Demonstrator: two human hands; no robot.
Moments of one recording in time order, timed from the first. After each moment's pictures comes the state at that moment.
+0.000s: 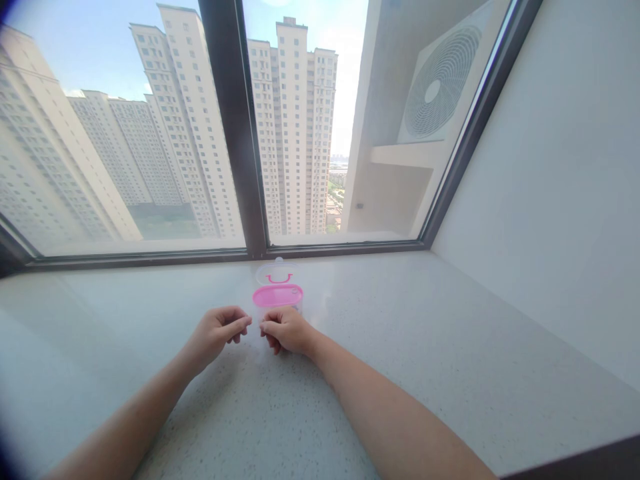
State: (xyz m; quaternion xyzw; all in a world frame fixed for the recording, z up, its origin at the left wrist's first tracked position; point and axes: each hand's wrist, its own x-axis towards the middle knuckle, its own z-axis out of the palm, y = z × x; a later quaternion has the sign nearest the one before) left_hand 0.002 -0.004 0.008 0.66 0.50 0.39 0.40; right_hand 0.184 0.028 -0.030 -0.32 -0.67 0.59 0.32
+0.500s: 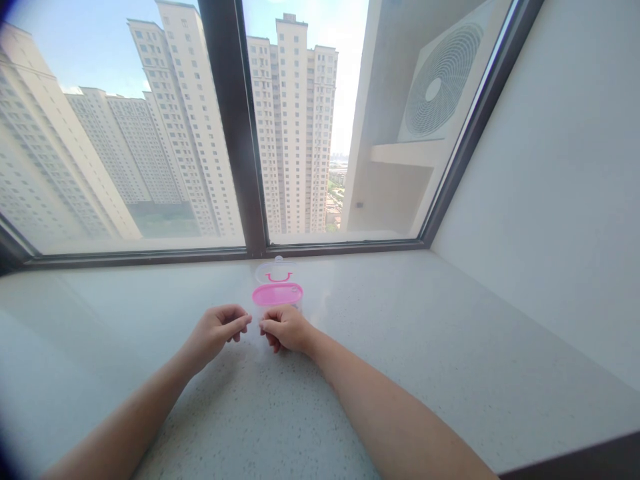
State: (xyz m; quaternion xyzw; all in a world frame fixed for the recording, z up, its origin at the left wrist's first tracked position) left_hand 0.001 -0.002 0.005 0.67 0.51 0.38 0.39; right_hand 0.183 0.028 -0.029 -0.33 -0.67 0.59 0.32
